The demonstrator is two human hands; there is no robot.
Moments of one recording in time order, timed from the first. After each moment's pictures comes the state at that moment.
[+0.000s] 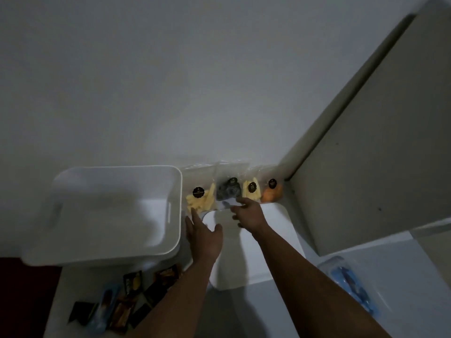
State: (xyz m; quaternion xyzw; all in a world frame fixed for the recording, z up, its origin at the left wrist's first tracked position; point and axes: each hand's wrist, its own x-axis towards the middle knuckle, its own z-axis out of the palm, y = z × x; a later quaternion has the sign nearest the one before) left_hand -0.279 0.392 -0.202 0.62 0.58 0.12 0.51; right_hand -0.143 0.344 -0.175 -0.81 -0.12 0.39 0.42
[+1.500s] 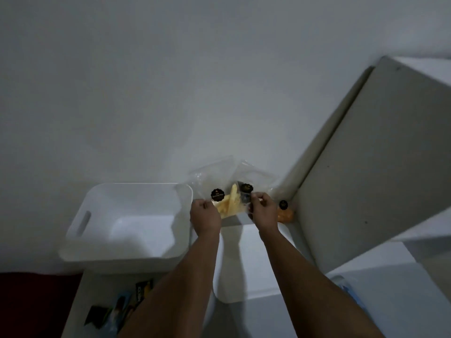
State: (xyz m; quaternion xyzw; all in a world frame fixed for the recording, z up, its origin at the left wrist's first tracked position) left_hand -0.254 0.427 -0.094 0.50 0.61 0.33 0.52; right_hand -0.140 0.340 -0.110 -0.73 -0.13 0.22 0.63
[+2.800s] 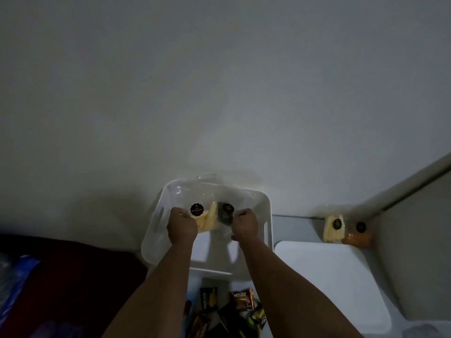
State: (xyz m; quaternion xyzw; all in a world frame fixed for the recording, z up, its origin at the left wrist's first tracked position) left_hand -0.453 0.614 -0.162 0.51 0.69 0.28 0.44; right_hand -0.309 0.550 -0.192 -0.85 -0.13 0.33 0.40
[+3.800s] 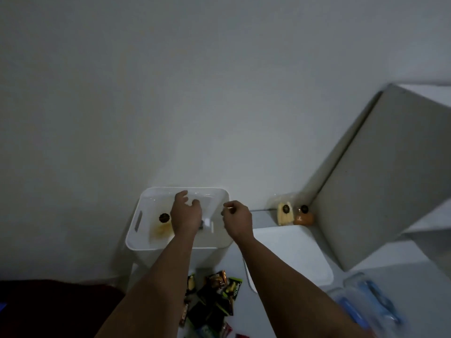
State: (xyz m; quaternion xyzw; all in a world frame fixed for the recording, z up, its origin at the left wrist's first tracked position) left_hand -0.430 0.505 -0.037 0.59 0.55 0.31 0.50; right_hand -0.319 0.417 -0.080 -0.82 -0.25 0.21 0.47
